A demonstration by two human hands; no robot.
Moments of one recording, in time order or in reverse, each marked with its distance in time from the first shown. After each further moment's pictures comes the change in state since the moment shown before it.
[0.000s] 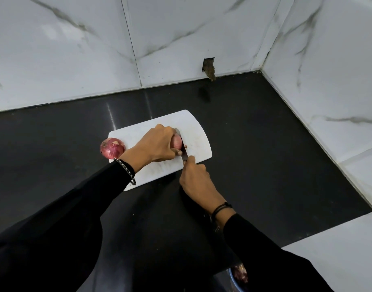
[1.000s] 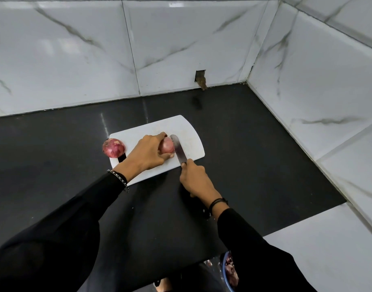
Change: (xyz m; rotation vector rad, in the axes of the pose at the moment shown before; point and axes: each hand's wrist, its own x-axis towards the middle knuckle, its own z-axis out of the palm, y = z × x) left_hand -0.034 -0.017 0.020 -0.146 0.141 -0.023; right_hand -0.012 0.014 0.002 0.022 0.056 0.060
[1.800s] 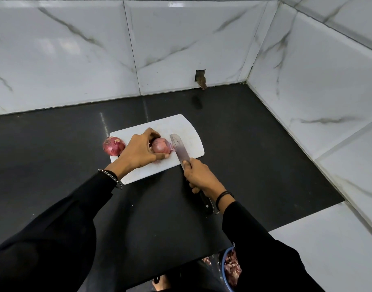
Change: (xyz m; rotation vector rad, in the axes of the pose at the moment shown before) left_hand -0.012 -0.019 -0.008 -0.269 0.041 -0.048; right_hand 0.012 0.018 -0.007 0.288 -0.110 0.004
